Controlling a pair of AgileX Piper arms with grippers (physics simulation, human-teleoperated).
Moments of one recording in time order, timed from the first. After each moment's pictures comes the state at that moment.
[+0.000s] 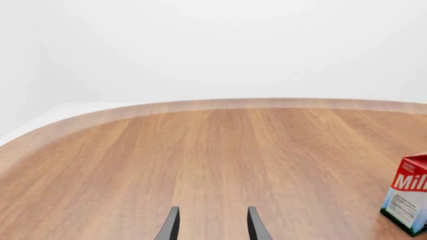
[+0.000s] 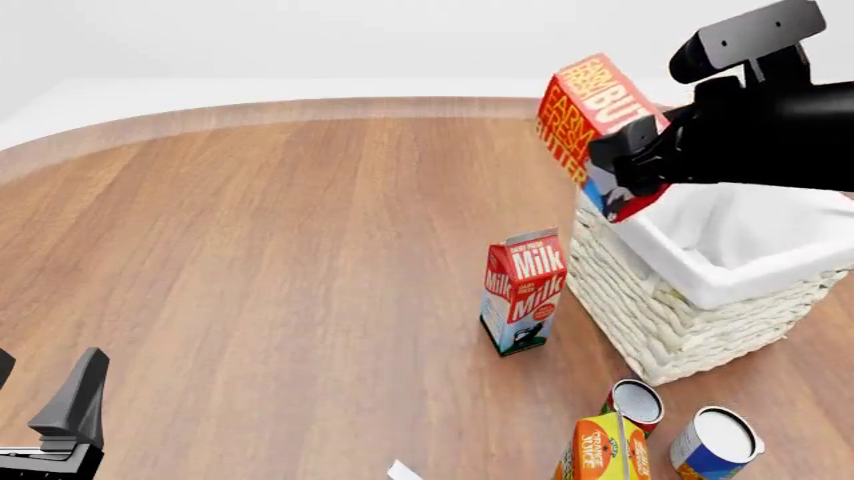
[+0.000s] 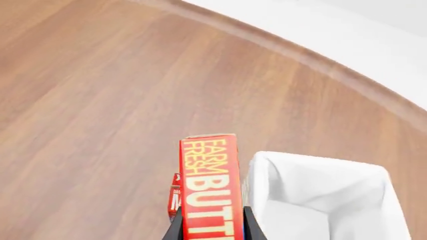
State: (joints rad) left arm 0.00 0.00 0.00 0.00 0.00; right arm 0.37 1.12 -1.15 0.61 -0.13
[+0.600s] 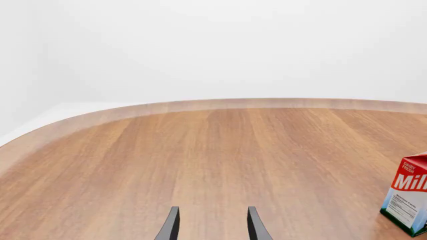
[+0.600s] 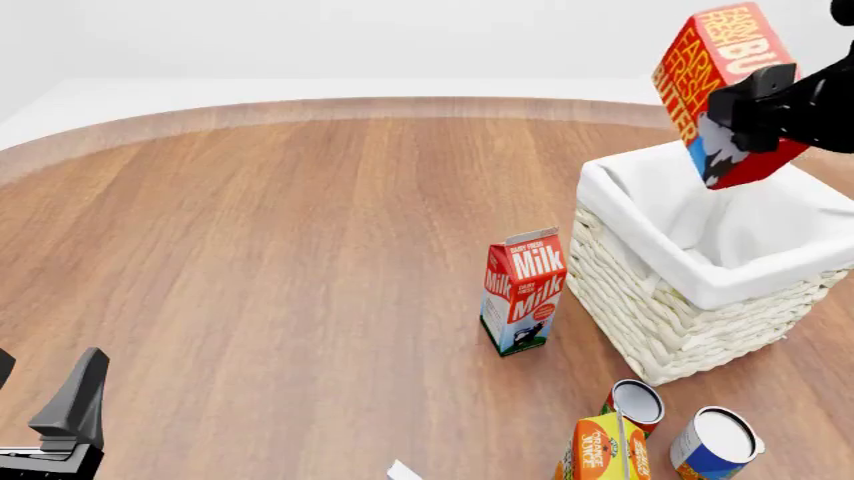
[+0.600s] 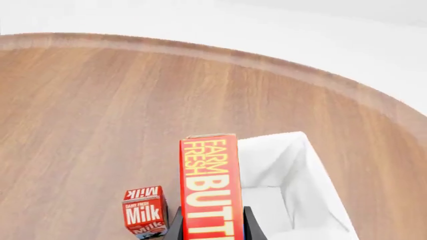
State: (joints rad) left arm 0.00 0.00 0.00 0.00 0.00; right arm 0.13 1.02 -1.18 0.65 -0.05
